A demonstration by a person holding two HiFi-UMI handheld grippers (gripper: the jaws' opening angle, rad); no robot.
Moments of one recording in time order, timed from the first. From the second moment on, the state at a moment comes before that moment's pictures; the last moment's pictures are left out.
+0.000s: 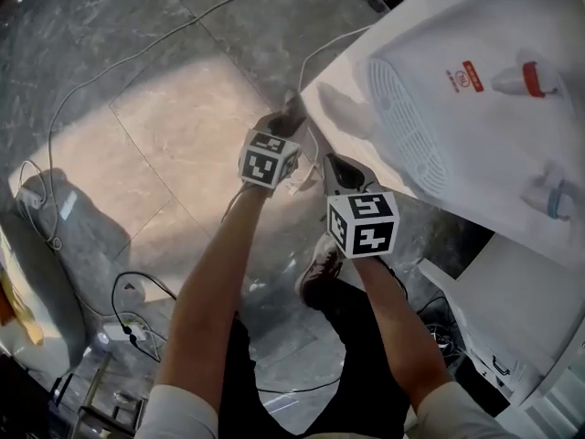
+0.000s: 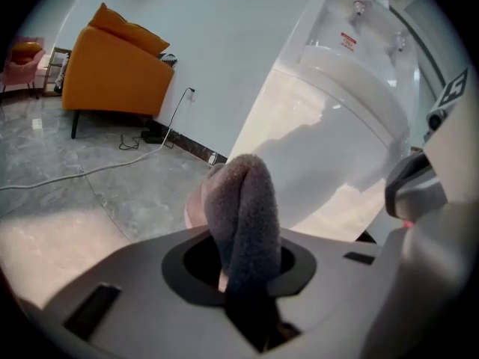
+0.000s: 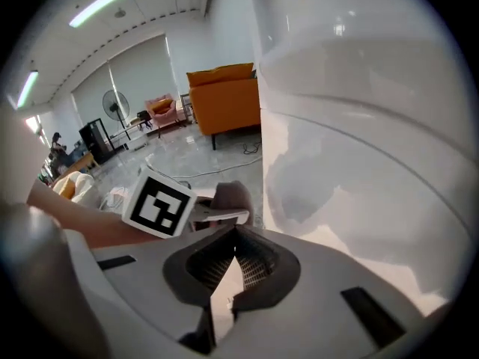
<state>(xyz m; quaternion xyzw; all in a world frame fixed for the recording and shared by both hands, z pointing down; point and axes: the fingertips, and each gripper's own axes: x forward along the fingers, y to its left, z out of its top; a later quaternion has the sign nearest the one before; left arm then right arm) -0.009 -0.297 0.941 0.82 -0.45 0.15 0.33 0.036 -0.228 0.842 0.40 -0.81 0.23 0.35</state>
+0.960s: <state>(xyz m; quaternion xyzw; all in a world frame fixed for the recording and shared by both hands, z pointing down) 0.147 -0.192 0.945 0.88 -0.27 0.19 0.34 0.172 -0.155 0.843 0.52 -0.72 0.24 0.39</state>
